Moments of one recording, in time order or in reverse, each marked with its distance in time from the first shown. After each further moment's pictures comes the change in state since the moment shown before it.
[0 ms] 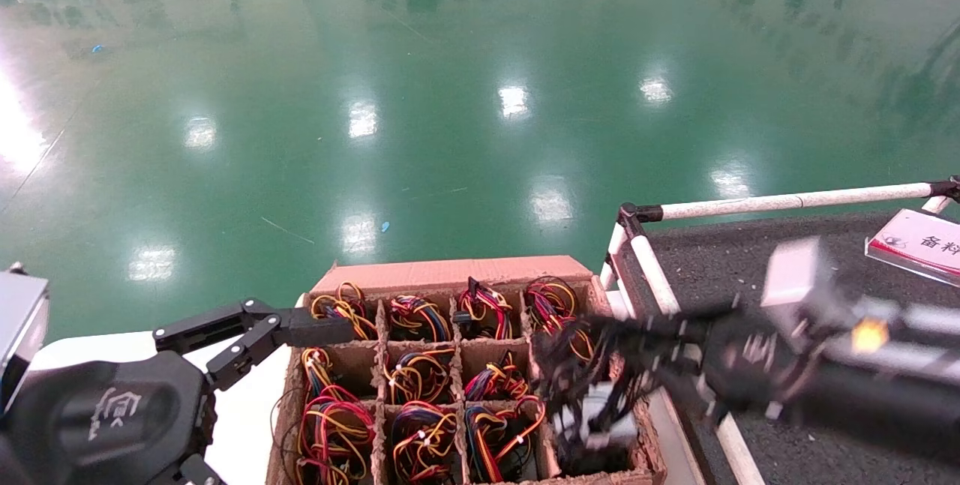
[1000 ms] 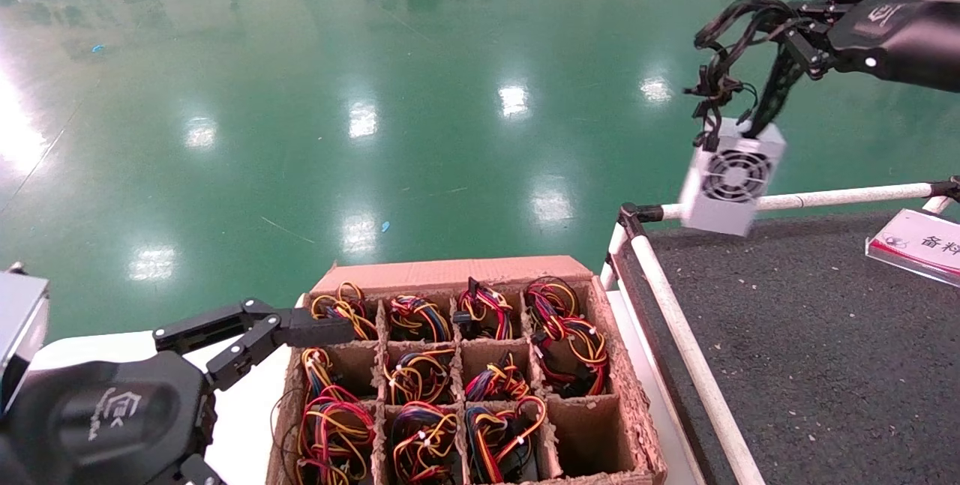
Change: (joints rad) left arm 0.000 0.000 0.001 0.000 -0.001 0.000 0.000; right arm -0.060 -0.033 -0.030 0.065 -0.097 0.156 0.076
